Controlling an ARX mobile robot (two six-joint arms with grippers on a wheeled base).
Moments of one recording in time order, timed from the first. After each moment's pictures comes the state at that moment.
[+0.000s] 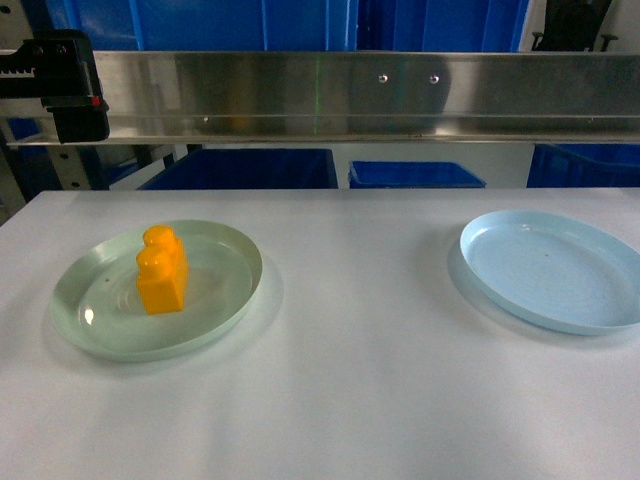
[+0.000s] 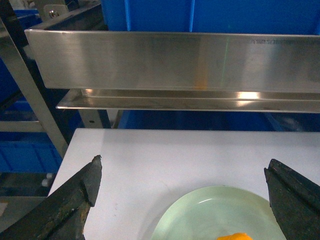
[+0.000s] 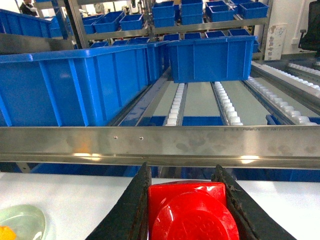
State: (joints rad) left arm -0.12 1.52 0.75 0.54 -0.21 -0.05; right arm 0.00 1.09 0.78 0.32 -0.19 0.11
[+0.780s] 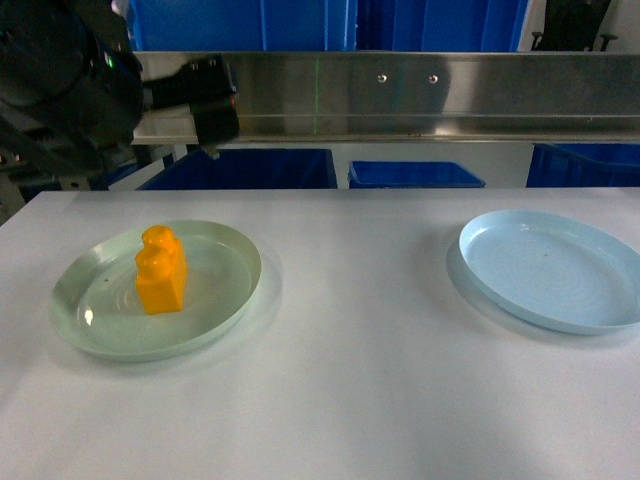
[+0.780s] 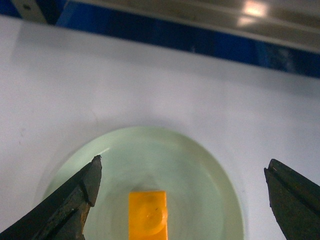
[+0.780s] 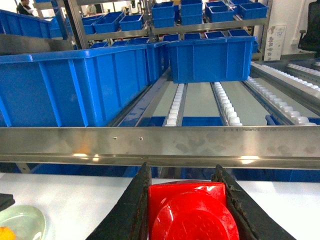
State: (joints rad) left arm -0.27 1.77 1.20 -0.12 -0.26 -0.40; right arm 0.00 1.09 0.78 0.32 -0.19 0.11
